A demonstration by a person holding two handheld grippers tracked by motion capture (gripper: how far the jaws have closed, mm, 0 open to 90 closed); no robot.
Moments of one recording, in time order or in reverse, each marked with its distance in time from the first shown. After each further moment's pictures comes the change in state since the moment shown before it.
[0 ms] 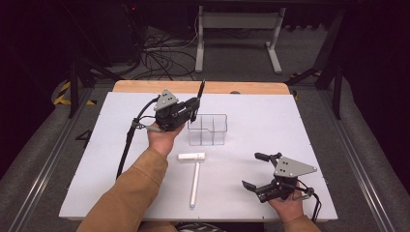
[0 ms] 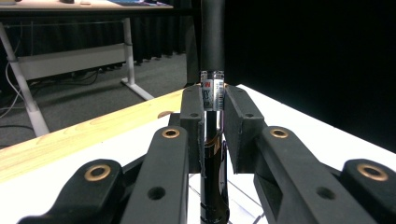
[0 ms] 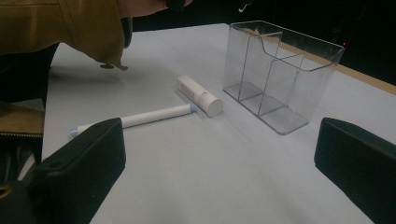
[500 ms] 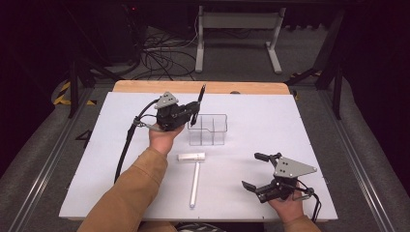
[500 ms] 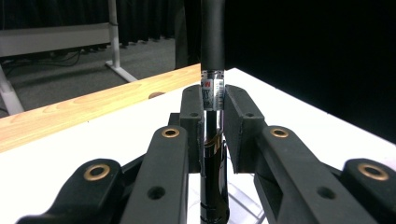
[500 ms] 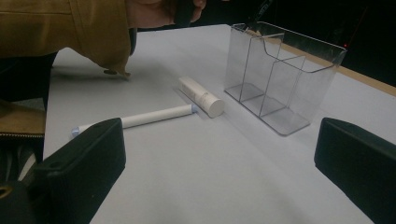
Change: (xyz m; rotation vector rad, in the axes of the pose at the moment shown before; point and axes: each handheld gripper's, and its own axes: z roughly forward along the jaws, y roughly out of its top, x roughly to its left) left arm 0.017 -0.017 0.013 0.057 -0.056 -0.039; right arm 0.001 0.000 0.000 -0.004 0.005 -0.006
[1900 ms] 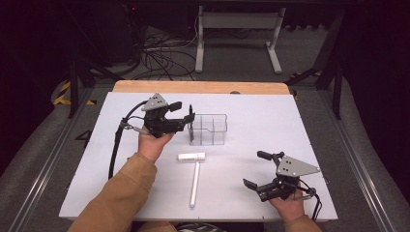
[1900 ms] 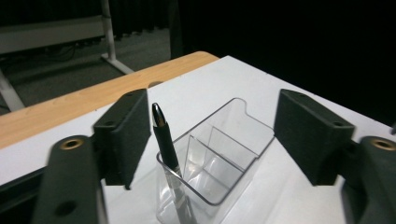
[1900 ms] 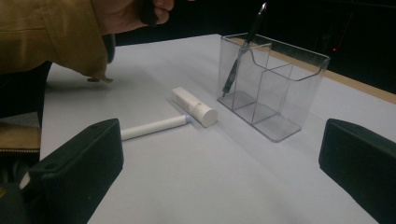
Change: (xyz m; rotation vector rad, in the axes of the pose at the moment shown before) left arm -0.002 0.008 -0.044 0.045 -0.032 0.037; right arm -0.001 0.003 -0.004 -0.036 -0.031 0.032
